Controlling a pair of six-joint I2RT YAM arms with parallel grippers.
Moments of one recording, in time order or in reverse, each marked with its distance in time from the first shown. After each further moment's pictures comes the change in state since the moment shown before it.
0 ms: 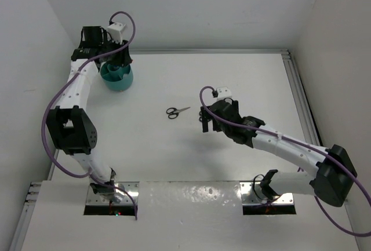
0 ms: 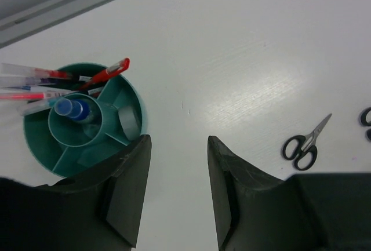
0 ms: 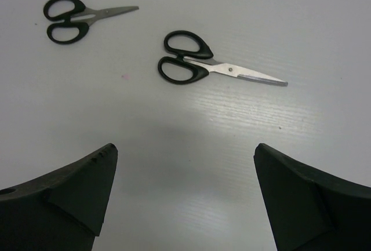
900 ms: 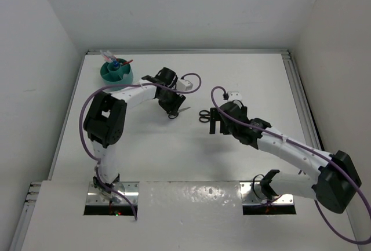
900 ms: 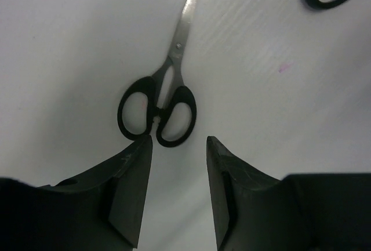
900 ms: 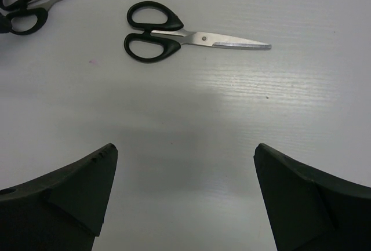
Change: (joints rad) left arm -0.532 0.187 -0.309 -0.021 -0.151 0.063; right arm -0.086 -0.060 -0.091 -0.050 -0.055 0.094
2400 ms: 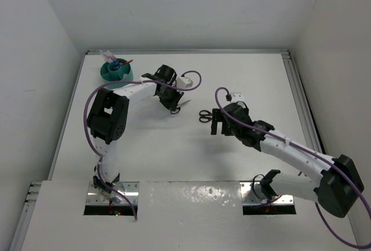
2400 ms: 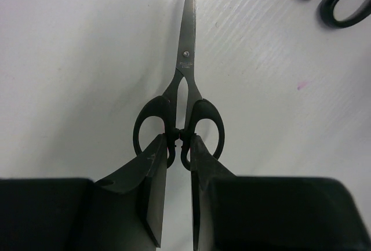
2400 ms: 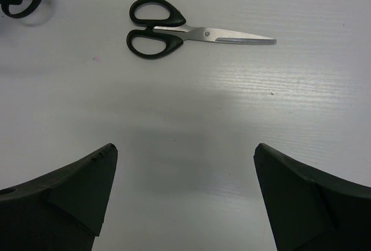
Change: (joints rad) left arm 0.023 0.093 0.065 0.031 0.022 0.061; right arm -0.026 -0.047 -0.053 0.026 -0.048 0.015
